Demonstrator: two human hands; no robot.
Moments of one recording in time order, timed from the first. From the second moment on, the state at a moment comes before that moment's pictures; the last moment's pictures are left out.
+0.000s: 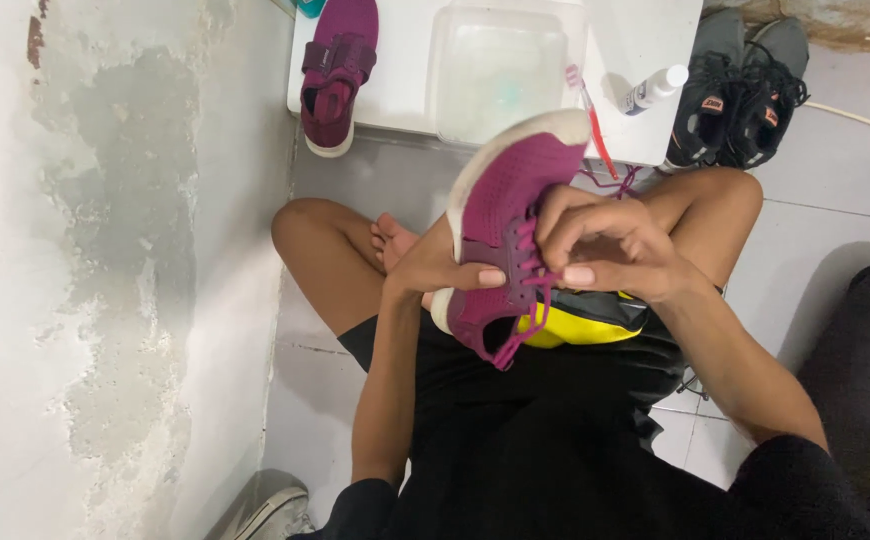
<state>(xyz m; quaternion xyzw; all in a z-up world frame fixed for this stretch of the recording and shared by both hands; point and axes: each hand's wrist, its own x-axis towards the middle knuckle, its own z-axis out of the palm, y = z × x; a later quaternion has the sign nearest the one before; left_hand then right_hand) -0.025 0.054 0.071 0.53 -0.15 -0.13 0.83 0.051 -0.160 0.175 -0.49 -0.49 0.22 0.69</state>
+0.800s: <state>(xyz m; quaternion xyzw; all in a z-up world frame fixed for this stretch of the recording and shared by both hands) -0.024 0.050 0.051 0.49 -0.06 -0.12 0.86 0.061 -0.175 0.195 -0.68 -0.43 0.09 0.59</state>
